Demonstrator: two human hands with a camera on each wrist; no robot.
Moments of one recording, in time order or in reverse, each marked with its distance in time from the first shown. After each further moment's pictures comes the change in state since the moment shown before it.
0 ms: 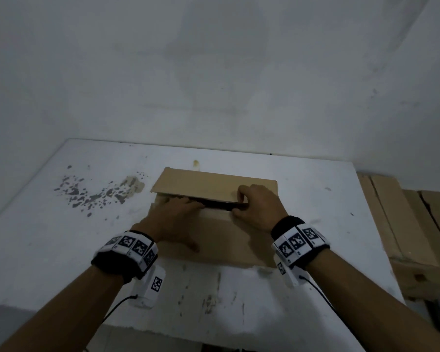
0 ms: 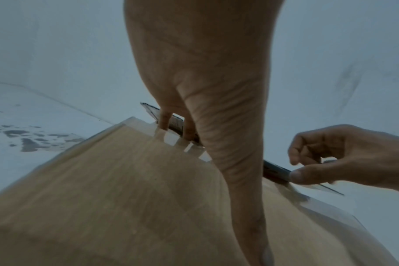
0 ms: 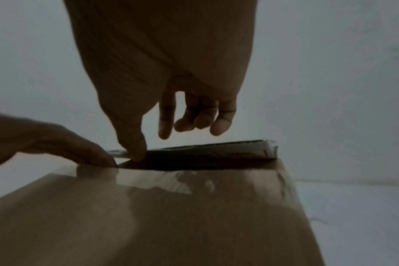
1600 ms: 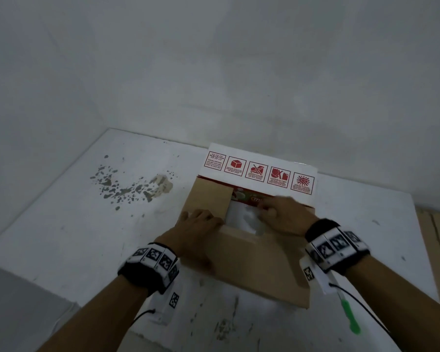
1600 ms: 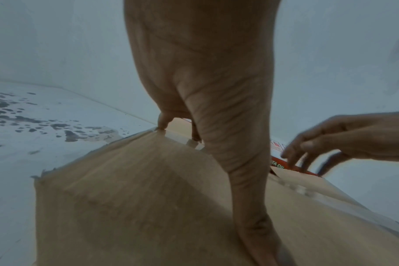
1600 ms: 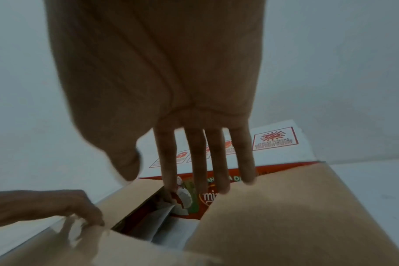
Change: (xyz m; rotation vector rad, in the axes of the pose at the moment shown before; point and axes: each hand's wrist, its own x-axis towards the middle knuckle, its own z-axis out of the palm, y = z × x) left_hand 0.010 -0.016 0.016 -0.030 -0.085 -0.065; right_hand 0.072 0.016 -0.009 0.016 -0.370 -0.105
